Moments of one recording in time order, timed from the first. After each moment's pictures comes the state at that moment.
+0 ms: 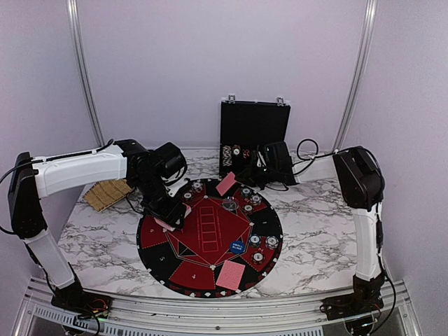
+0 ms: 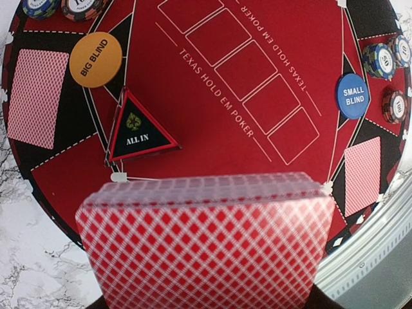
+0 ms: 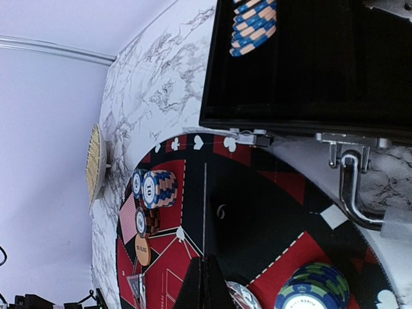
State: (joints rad) left arm -0.80 1.71 1.41 -1.05 0.09 -0.24; right arm 0.45 2.20 1.46 0.15 -0.56 0.81
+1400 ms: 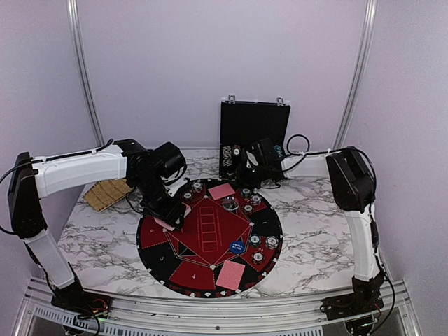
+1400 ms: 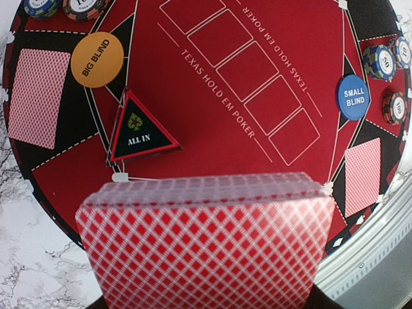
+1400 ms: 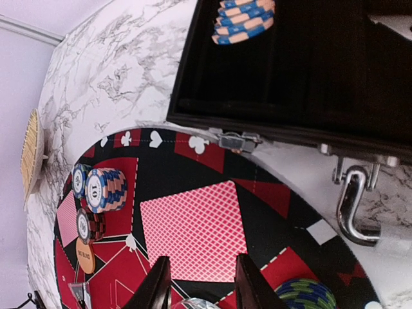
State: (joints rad) left arm -0.79 1.71 1.41 -1.05 0.09 -0.24; right arm 0.53 2.26 1.65 -0.15 -0.34 0.62
